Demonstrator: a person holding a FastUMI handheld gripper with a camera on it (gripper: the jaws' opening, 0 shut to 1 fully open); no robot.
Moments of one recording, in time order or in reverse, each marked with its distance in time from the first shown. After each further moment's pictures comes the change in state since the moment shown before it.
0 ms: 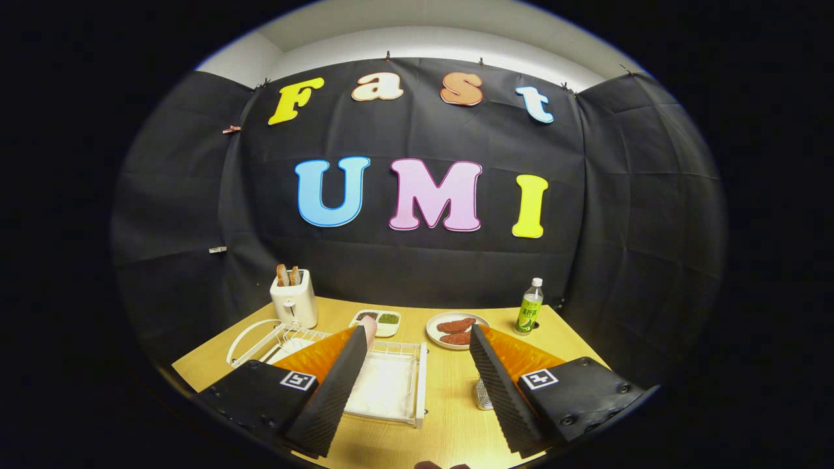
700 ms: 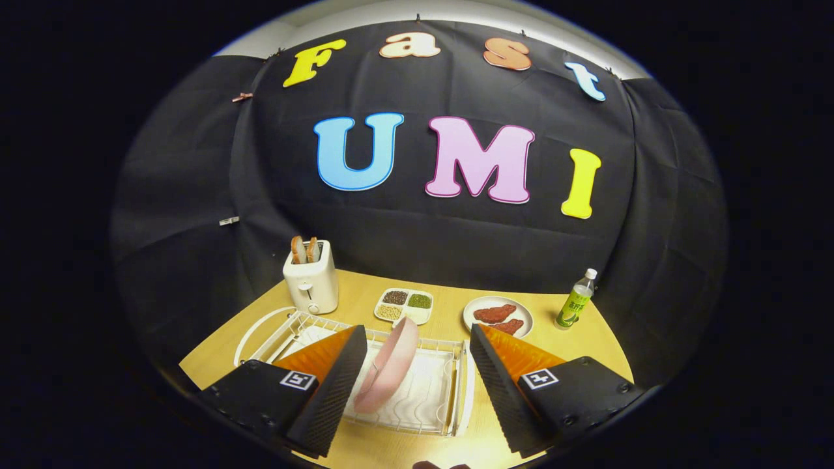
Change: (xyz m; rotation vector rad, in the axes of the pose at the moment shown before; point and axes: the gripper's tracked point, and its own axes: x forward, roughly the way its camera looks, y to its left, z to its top) arm 0.104 0.072 -0.022 -0.061 0.222 0.093
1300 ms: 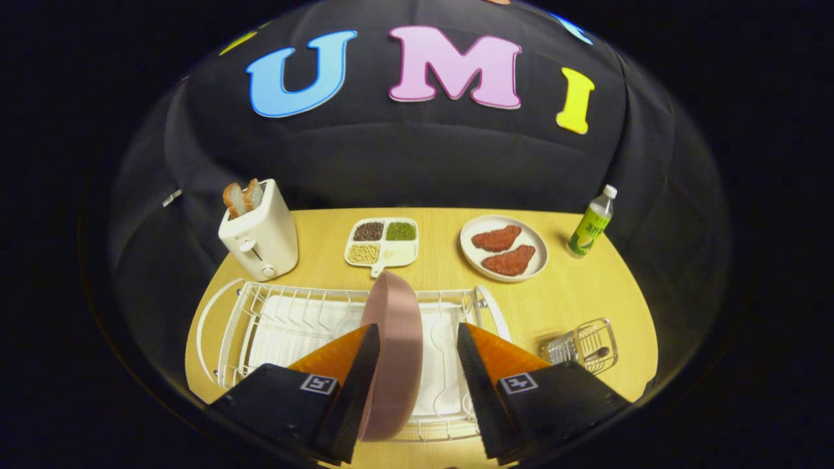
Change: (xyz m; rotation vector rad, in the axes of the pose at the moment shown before) arm 0.092 0.000 -0.095 0.181 0.405 -0.138
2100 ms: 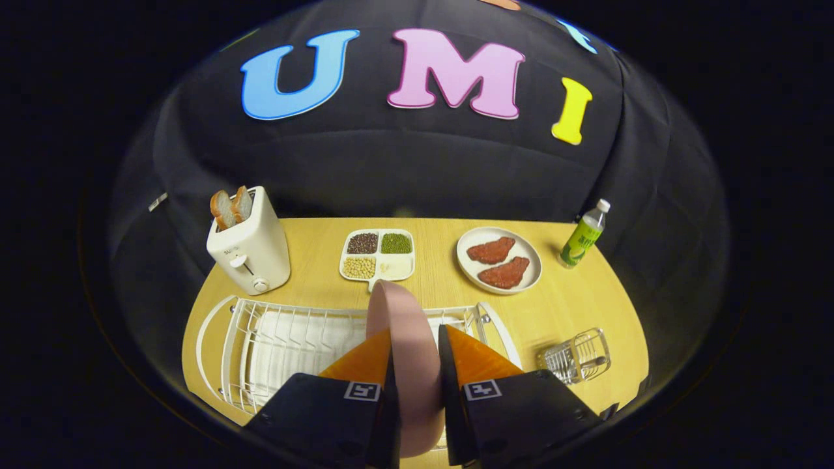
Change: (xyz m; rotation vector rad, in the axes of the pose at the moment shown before) arm -0.005 0.021 0.038 -0.103 -0.091 -0.080
